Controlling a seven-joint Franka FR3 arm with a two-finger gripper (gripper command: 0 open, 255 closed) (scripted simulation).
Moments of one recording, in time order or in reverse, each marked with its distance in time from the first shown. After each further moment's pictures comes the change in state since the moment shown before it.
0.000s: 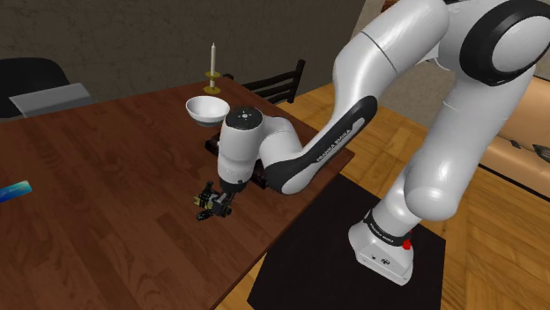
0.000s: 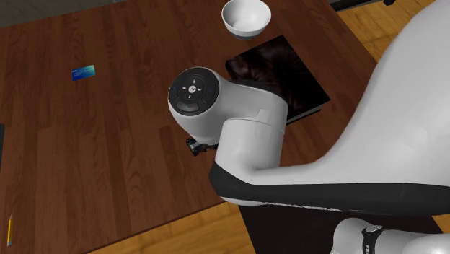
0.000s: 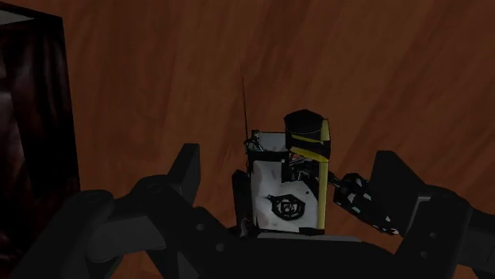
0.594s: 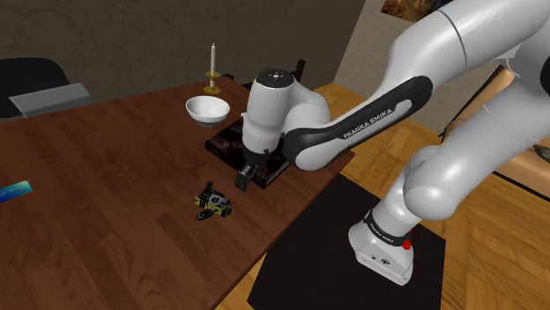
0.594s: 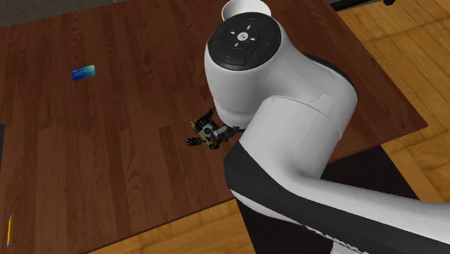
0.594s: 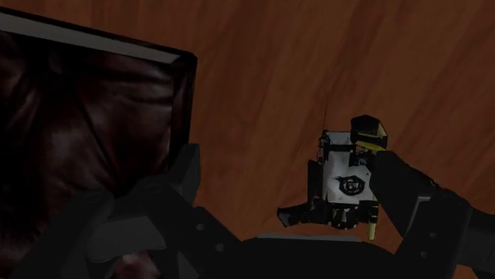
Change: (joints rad) arm -0.035 -0.334 -0.021 -0.133 0.327 -0.124 -0.317
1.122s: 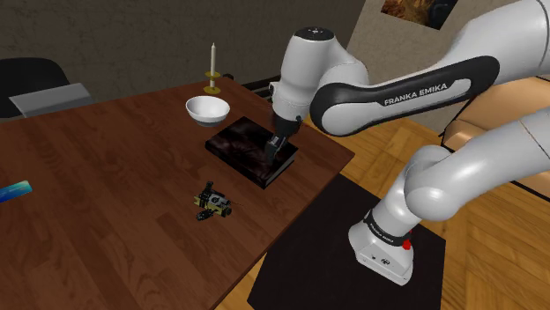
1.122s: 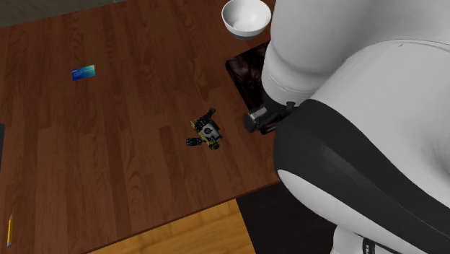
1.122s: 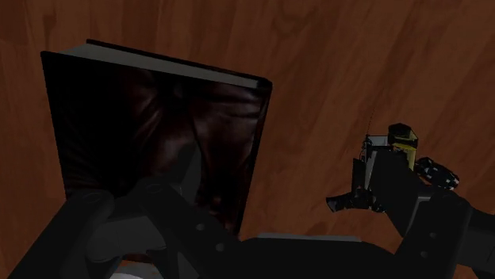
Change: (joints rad) arm 0.036 -0.315 -0.141 -0.061 0.132 -0.237 -0.210
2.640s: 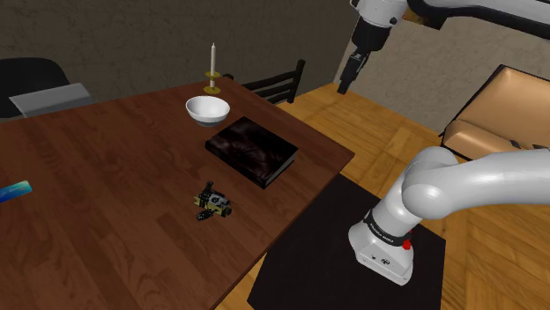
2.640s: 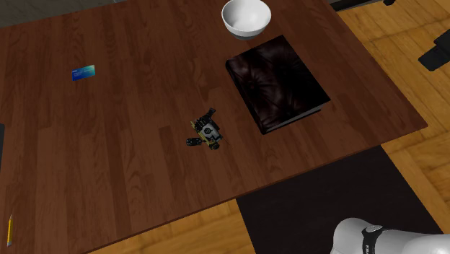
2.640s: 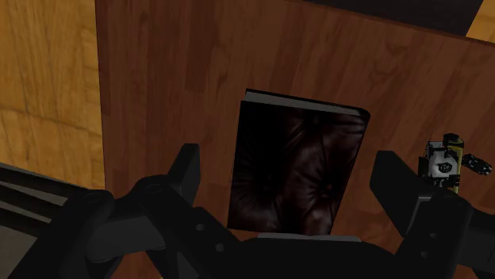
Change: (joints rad) arm -0.095 -0.374 -0.305 0.253 -0.128 -0.628 -0.321
